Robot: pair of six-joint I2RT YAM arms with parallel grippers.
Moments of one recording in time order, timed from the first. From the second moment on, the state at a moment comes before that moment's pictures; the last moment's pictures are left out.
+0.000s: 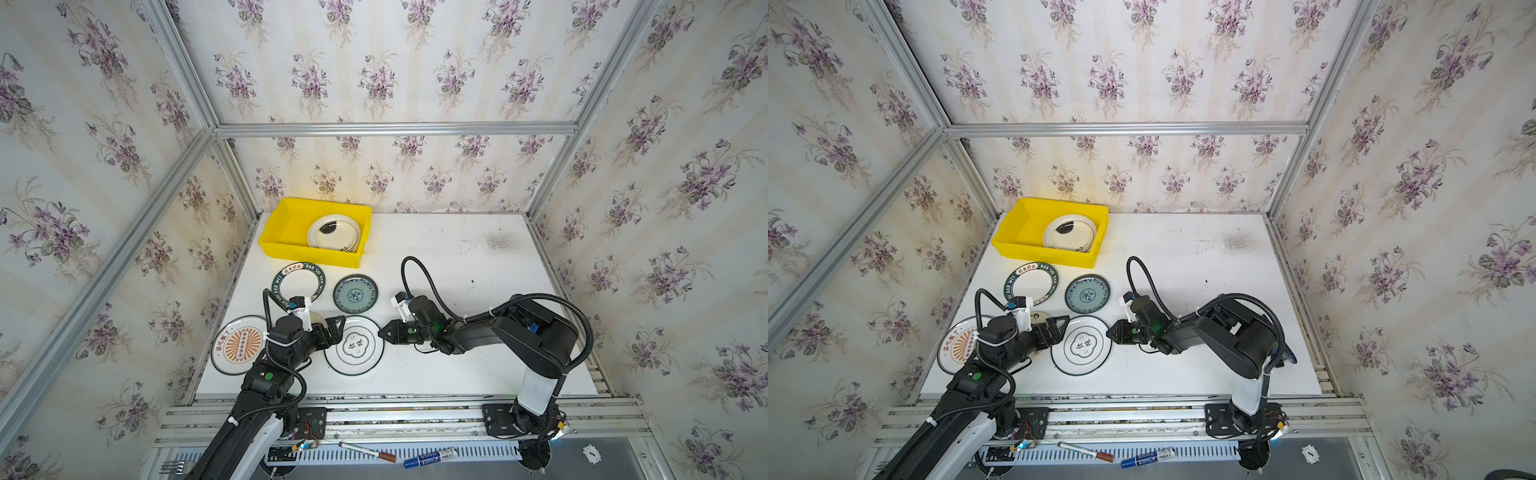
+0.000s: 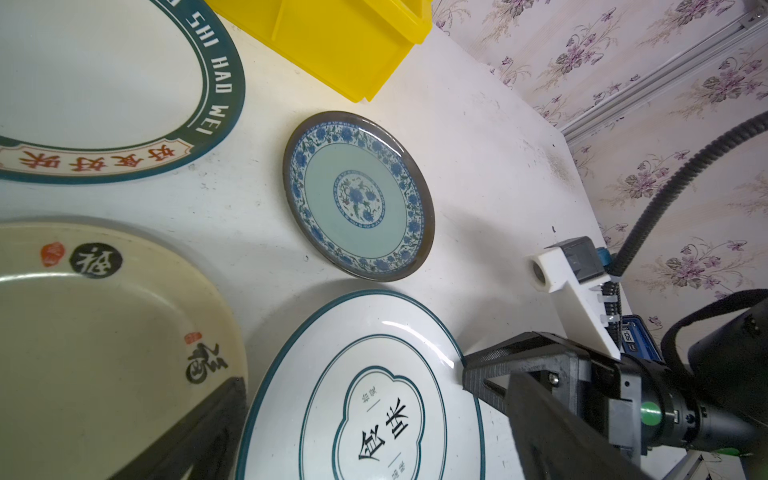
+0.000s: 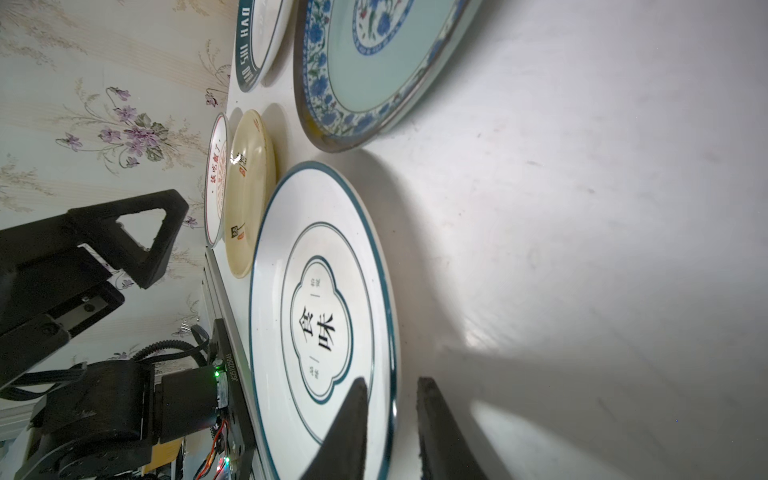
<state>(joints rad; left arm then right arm) -0.26 0.53 0.23 -0.25 0.17 -0.59 0.84 1.82 0.68 0.48 -0.41 0.85</state>
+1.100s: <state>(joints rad) -0.26 0.53 0.21 -0.23 0.18 -0.60 0.83 1.71 0.65 0.38 -0.33 0.80</state>
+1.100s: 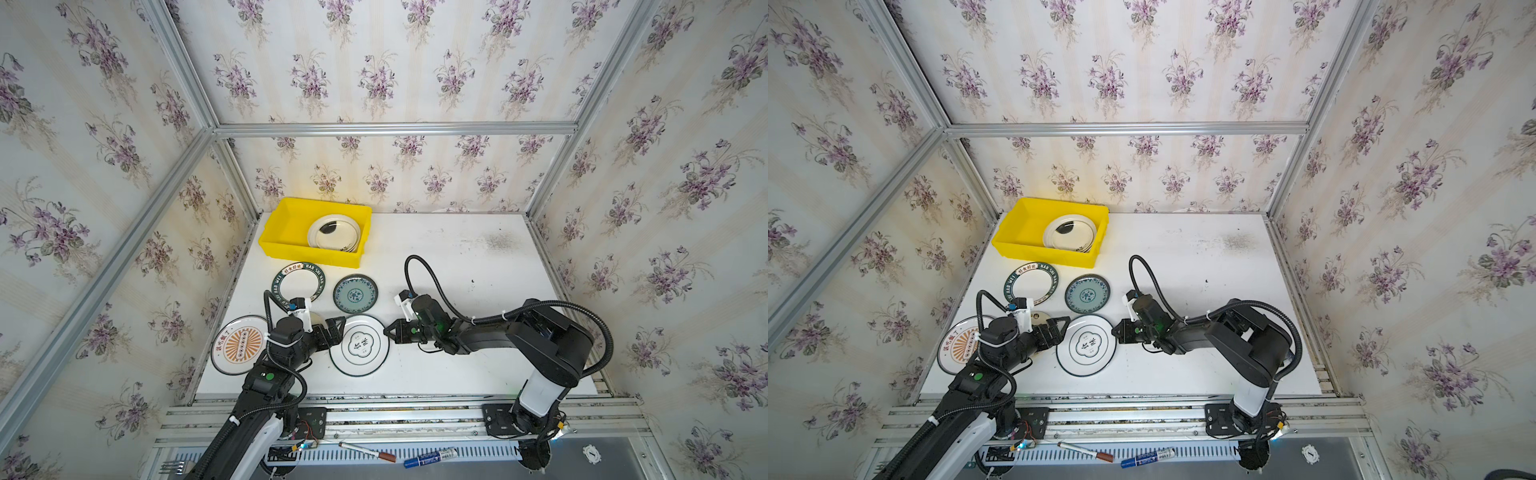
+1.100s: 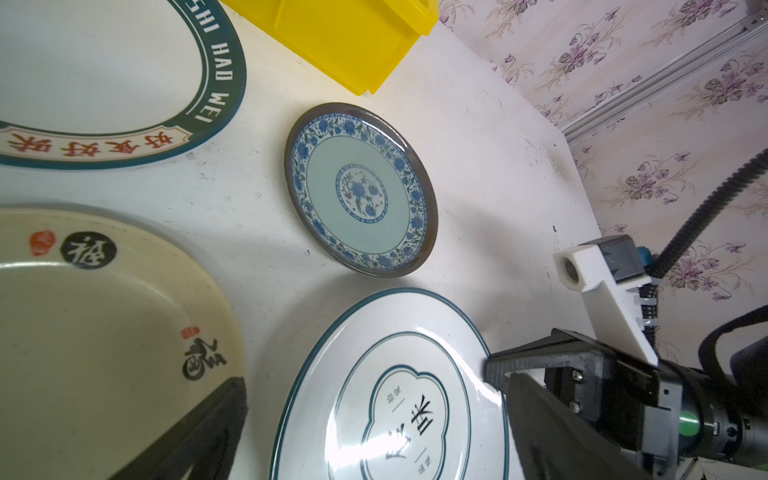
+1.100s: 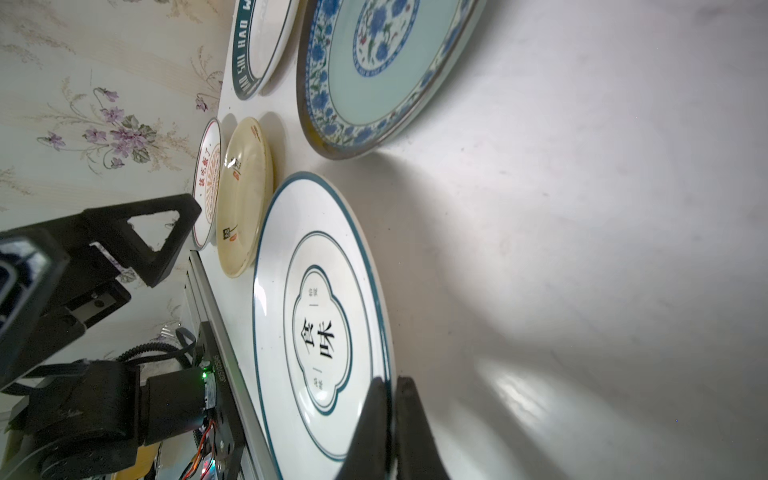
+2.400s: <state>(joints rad) -0.56 1.02 0.51 -0.20 0.20 -0.64 0.55 0.72 0.26 -0.16 -0.04 0.72</state>
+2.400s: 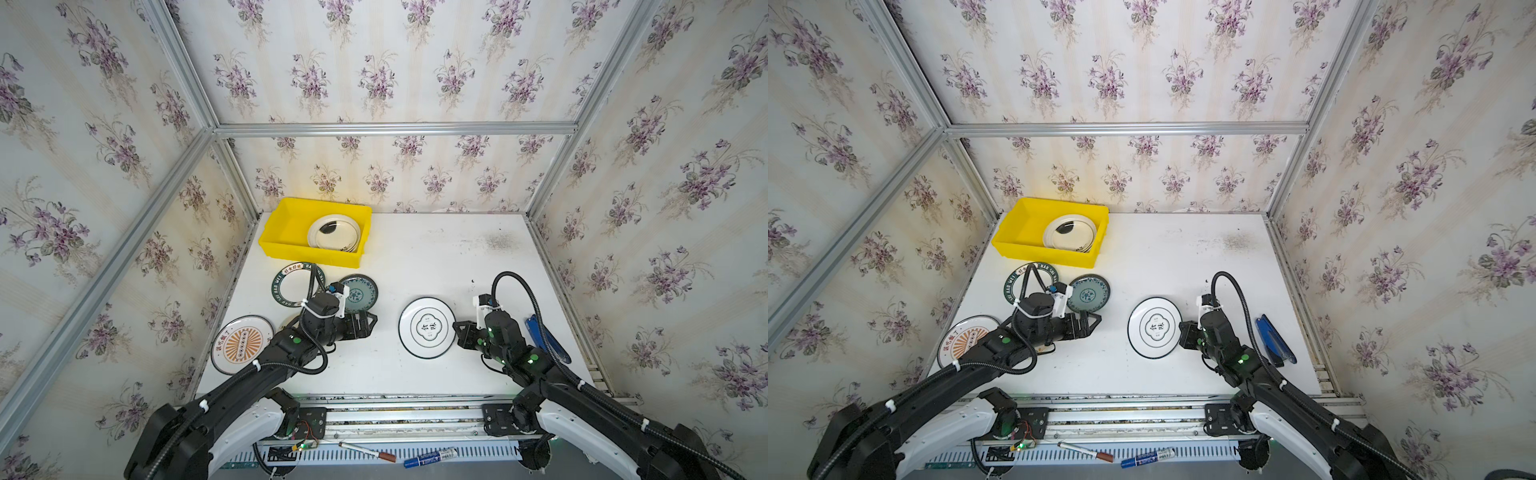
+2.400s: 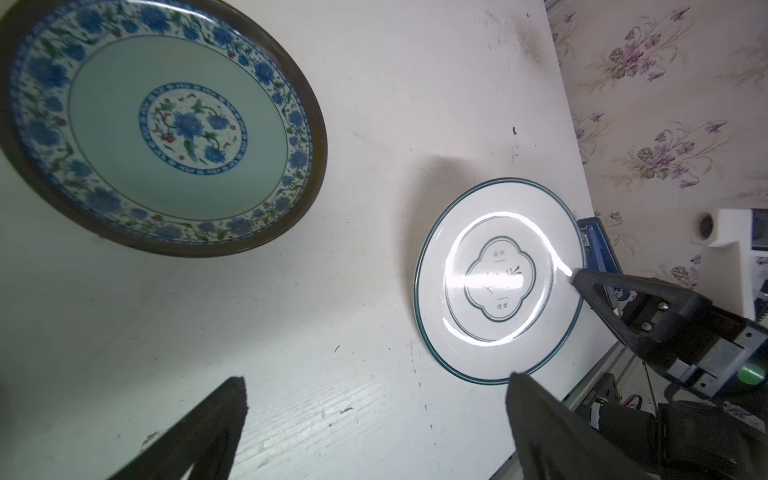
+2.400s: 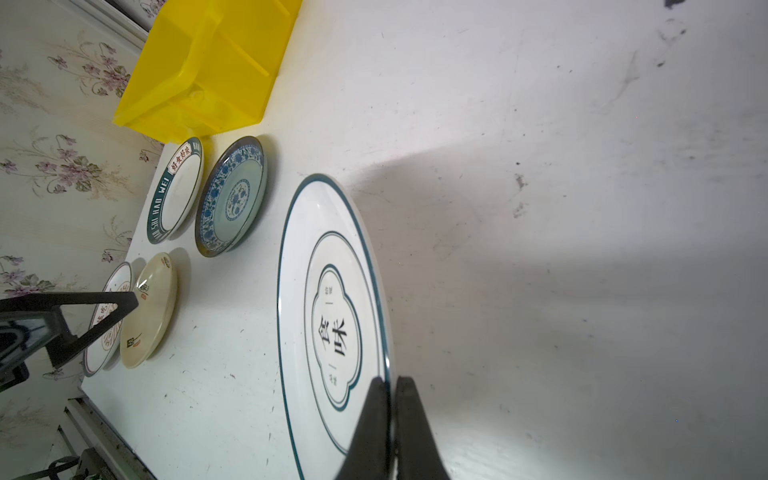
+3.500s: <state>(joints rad) -0.76 1.48 0.75 -0.06 0.25 -0.63 0.40 0.56 0.27 -0.28 -0.21 0.89</state>
